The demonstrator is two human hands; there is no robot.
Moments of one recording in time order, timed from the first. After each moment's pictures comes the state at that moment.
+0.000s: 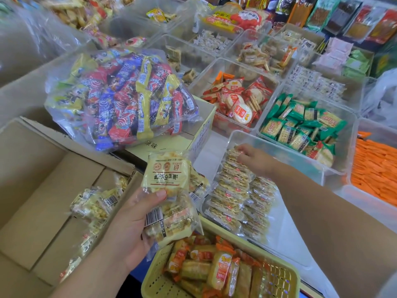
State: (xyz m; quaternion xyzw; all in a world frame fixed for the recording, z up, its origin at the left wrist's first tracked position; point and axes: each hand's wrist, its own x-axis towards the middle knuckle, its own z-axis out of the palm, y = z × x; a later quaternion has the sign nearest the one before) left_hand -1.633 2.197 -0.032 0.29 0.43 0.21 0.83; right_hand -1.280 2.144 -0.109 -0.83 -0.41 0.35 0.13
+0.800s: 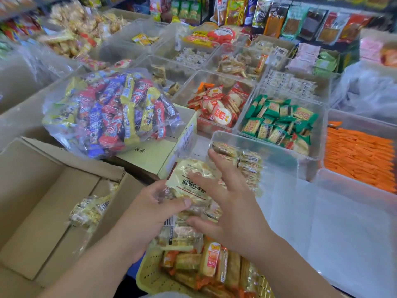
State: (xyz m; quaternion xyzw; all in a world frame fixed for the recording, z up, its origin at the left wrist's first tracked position) left_hand -1.601 2.150 0.028 0.56 0.44 0.08 0.70; right_hand -1.448 2.027 -0.007 -0.73 -0.59 0.06 0.35
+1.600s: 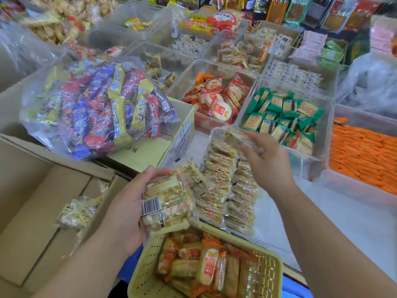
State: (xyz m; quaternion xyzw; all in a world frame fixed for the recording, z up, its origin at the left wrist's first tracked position) left_hand -1.586 2.185 0.000 0.37 0.45 0.18 0.79; right_hand -1.328 2.066 -0.031 -0.81 -0.36 0.10 0.45
